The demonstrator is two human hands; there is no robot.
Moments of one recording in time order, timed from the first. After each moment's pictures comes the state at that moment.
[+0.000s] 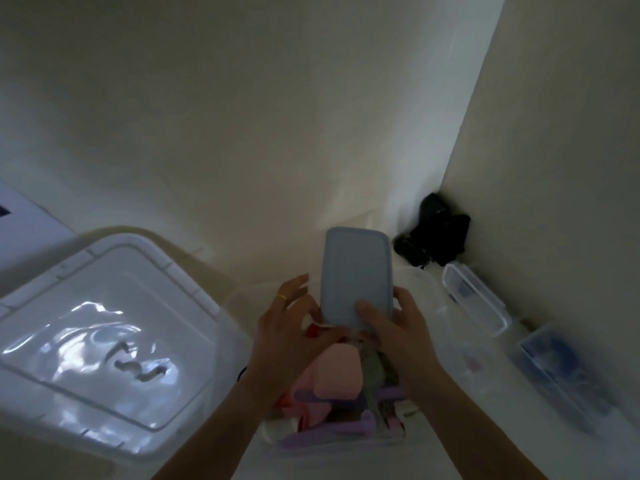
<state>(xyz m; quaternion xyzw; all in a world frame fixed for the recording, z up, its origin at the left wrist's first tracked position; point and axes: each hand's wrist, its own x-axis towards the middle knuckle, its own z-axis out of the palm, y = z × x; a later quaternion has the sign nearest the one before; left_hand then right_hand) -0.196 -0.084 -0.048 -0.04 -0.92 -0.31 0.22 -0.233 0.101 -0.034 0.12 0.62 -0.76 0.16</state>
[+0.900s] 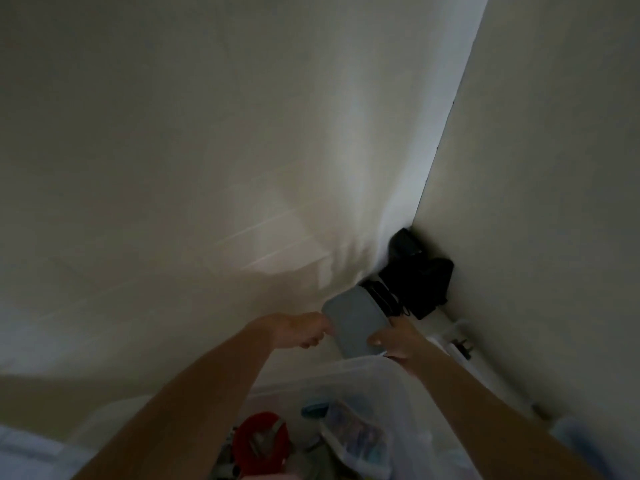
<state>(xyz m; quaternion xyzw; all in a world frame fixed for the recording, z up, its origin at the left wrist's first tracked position) -0.476 -0.029 -0.155 0.14 -0.78 -0.39 -0.47 -0.482 0.165 -0.192 0.23 0.73 -0.55 0.33</state>
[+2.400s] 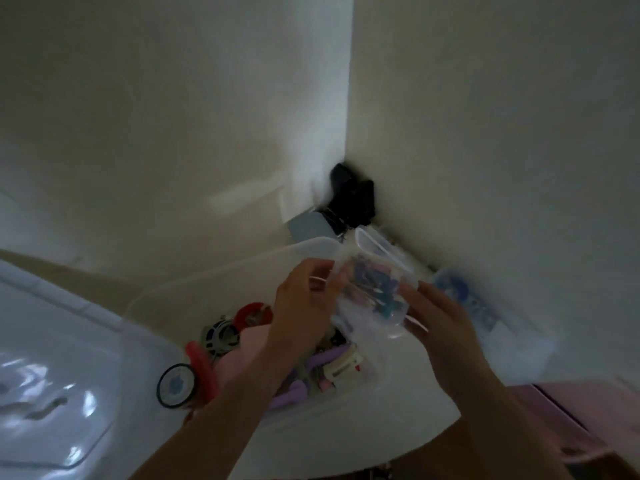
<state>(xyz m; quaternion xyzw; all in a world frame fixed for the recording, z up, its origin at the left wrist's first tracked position) -0.222 0.077 -0.029 0.03 -0.85 -0.52 0.00 -0.182 0.269 -0.016 0.20 0.62 -0.76 0.07</state>
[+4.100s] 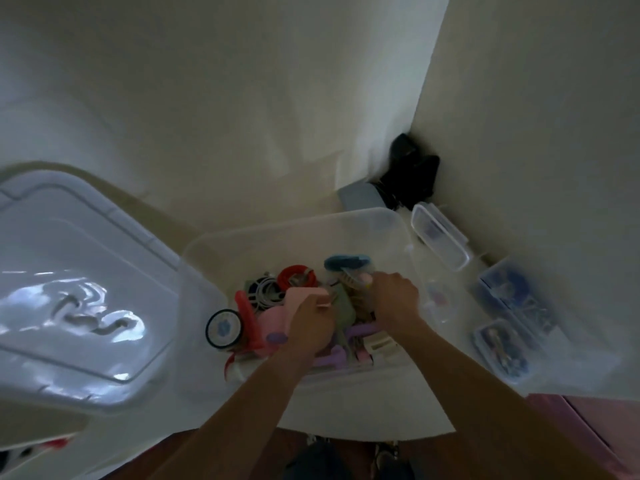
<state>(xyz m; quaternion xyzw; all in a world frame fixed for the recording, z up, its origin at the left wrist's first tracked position) -0.182 -0.001 -0.153 0.25 -0.73 -0.59 -0.23 -0.238 0.153 -0.131 -0.07 0.99 -0.03 0.13</state>
